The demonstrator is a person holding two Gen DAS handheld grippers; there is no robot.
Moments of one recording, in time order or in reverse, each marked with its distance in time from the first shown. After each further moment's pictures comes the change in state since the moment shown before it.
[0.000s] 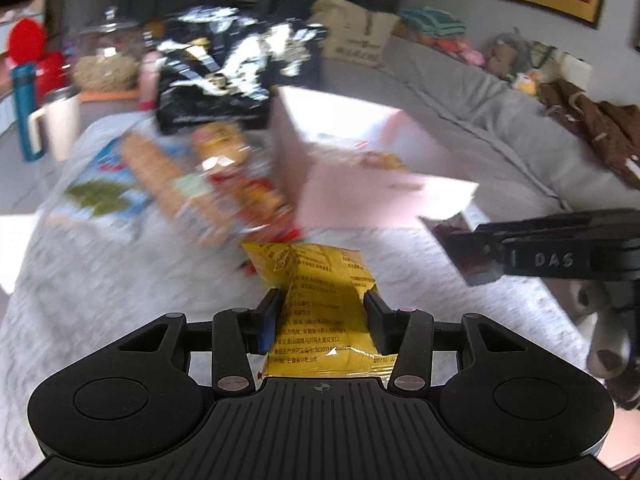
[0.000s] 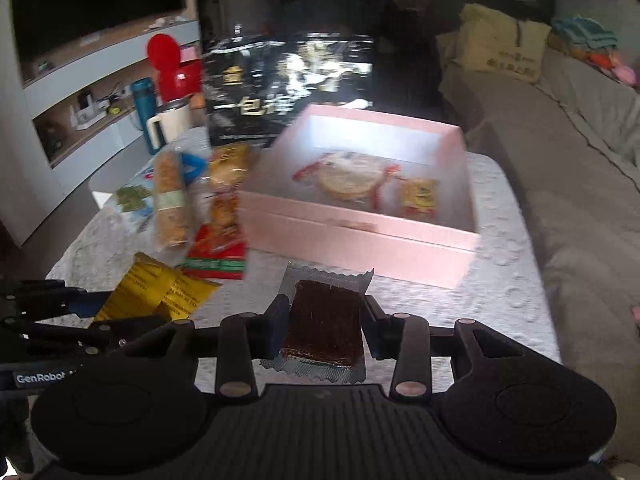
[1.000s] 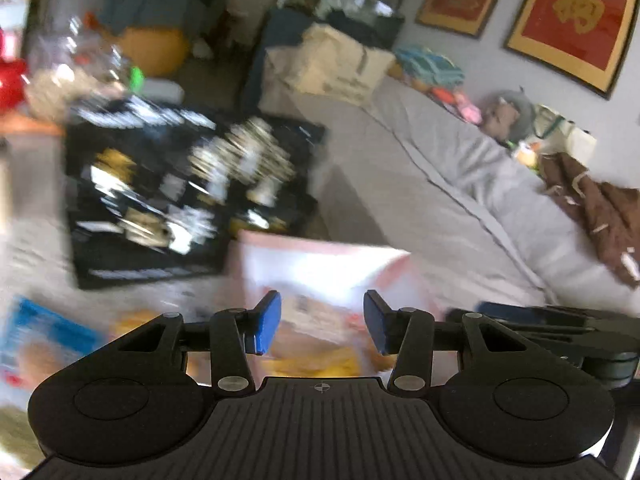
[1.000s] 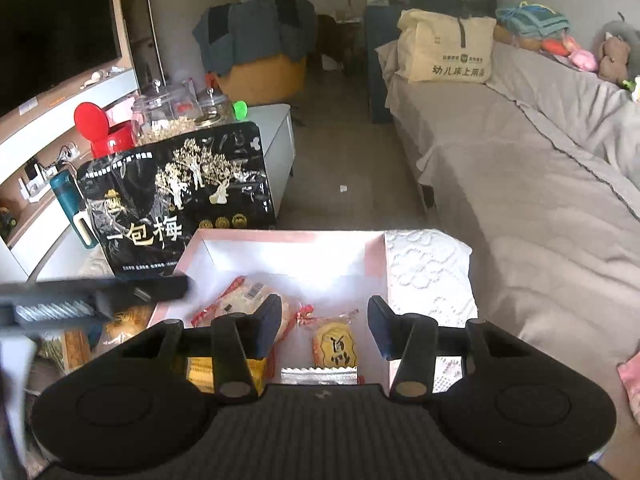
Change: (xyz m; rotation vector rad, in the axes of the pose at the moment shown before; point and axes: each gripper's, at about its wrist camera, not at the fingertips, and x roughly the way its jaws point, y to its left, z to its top) left arm 0.089 0.034 0.163 -0.082 -0.094 -0.058; right arm 0.062 -0.075 0.119 0.147 -0.066 -0.087
